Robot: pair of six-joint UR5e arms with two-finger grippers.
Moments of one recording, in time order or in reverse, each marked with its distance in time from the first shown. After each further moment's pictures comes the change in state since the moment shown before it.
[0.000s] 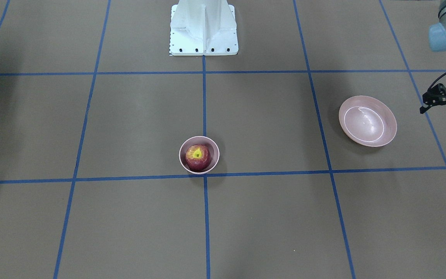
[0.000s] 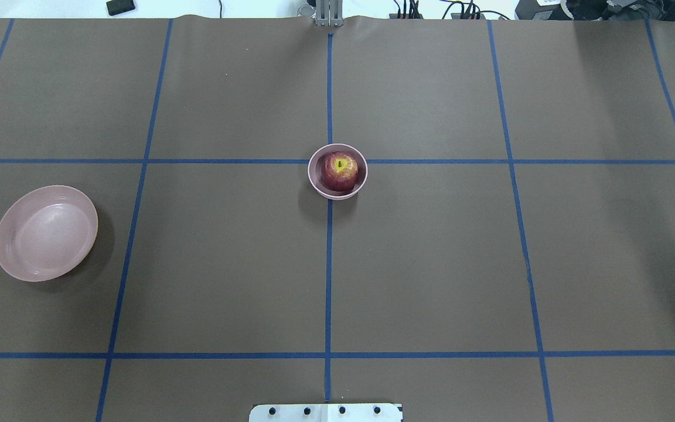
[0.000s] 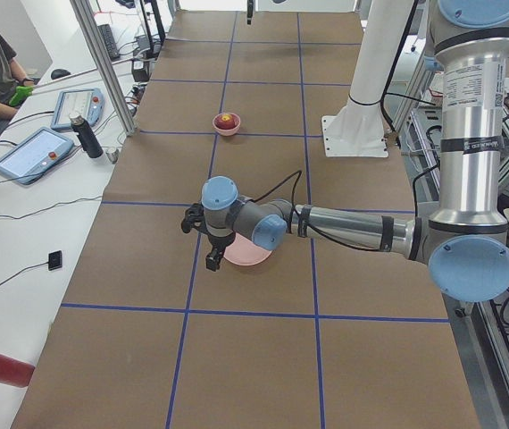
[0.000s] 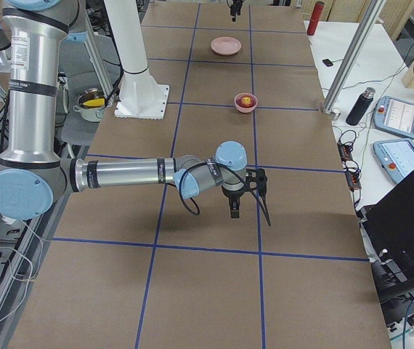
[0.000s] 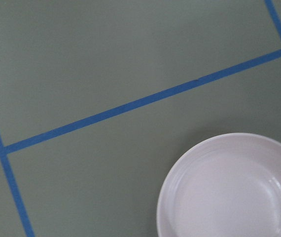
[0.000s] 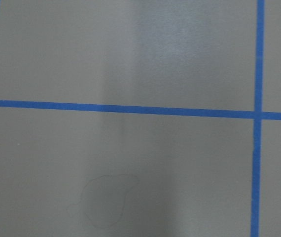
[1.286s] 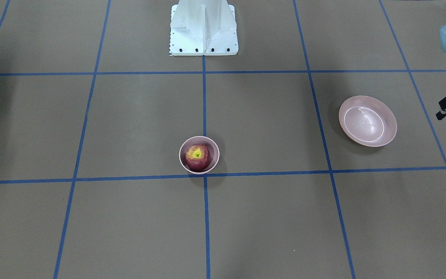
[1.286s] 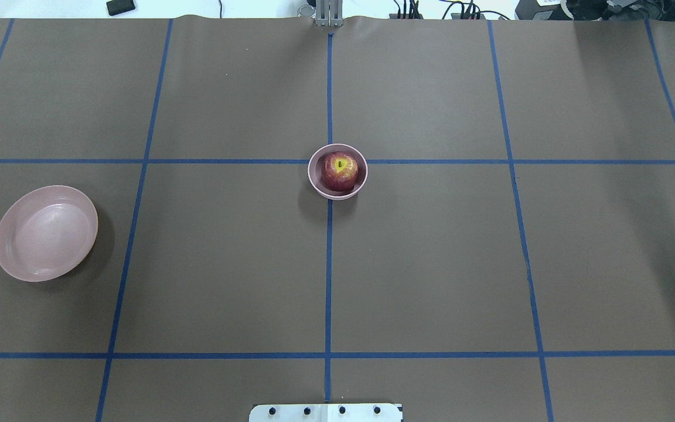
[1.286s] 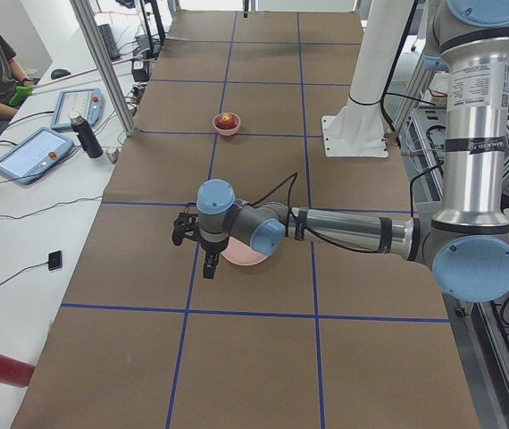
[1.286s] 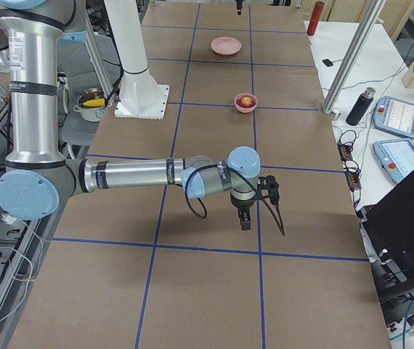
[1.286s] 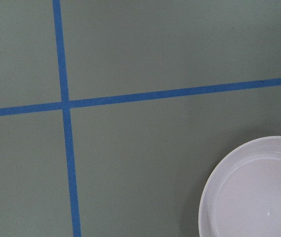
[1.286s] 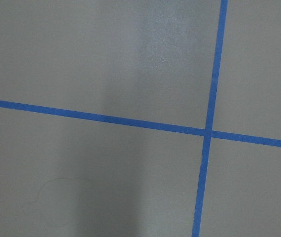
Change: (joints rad) left arm -0.065 -0.045 0.038 -0.012 0.057 -0.203; right arm 0.068 0.052 -0.033 -0.093 -0.003 -0.122
